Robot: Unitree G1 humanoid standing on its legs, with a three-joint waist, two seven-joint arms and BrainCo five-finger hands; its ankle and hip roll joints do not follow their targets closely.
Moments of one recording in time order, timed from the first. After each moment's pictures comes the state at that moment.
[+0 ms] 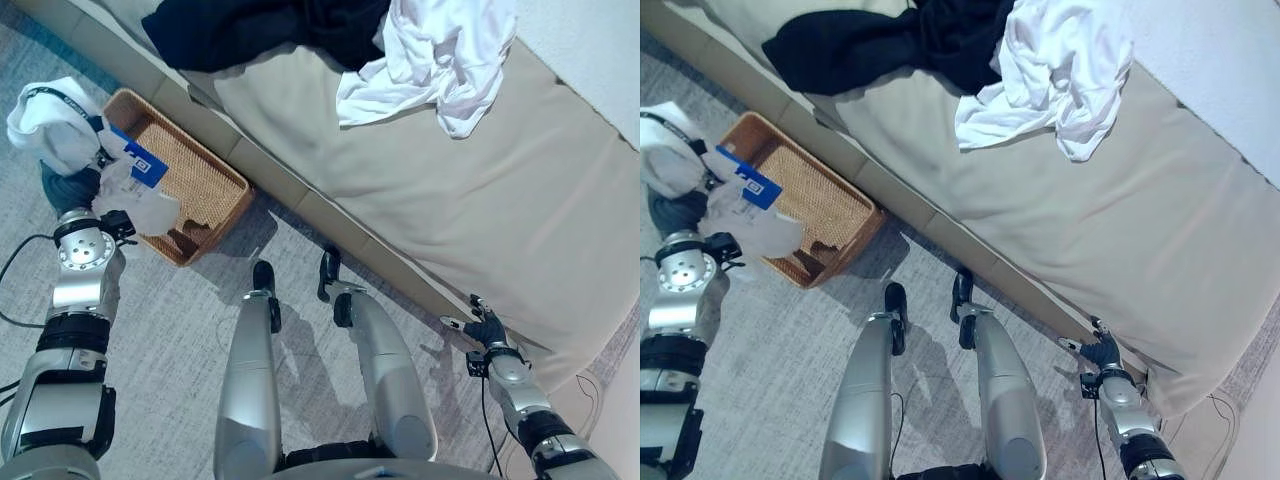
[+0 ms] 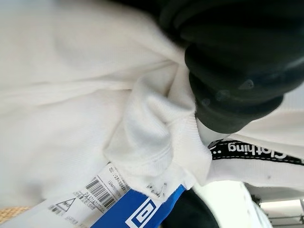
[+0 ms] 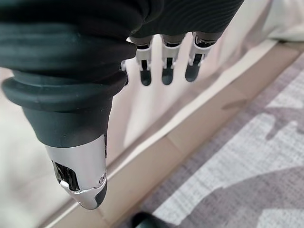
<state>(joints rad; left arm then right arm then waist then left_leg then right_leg) -0.56 0.76 -0.03 0.63 -0.46 -0.23 0.44 -0.15 -0.41 0.13 0.83 0.25 -0.16 -0.20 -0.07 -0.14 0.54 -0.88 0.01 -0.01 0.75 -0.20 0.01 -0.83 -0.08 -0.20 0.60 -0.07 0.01</state>
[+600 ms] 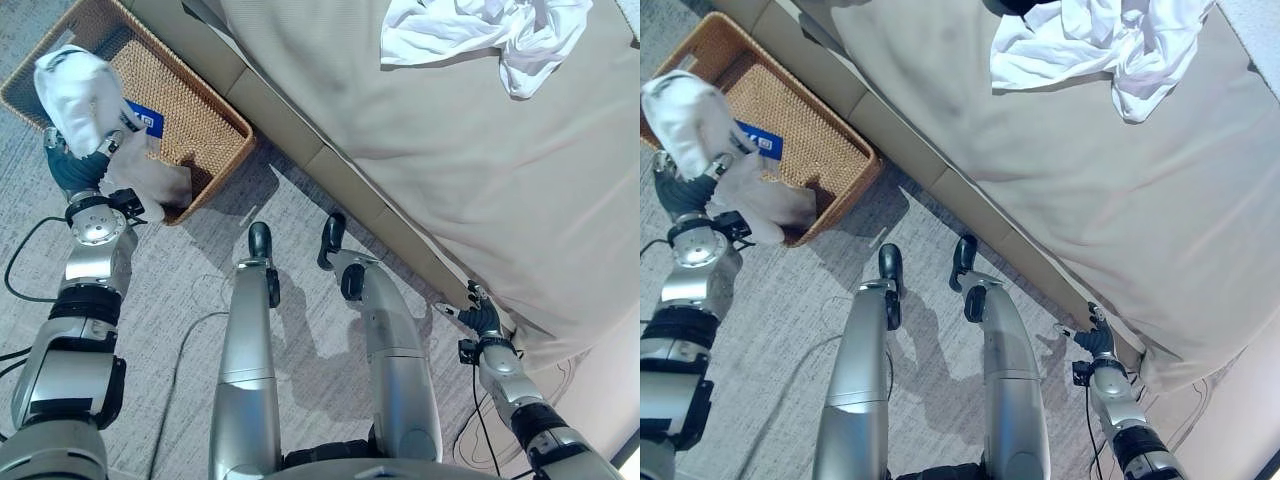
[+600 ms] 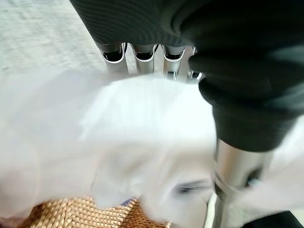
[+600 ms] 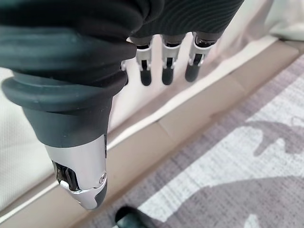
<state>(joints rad) -0.70 0.74 -0.10 0.77 -0.59 -0.21 0.52 -0.18 -0.41 0.21 0.78 0.31 -0.20 -0.28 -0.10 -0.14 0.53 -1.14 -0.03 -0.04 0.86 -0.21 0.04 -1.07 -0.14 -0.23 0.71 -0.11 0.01</state>
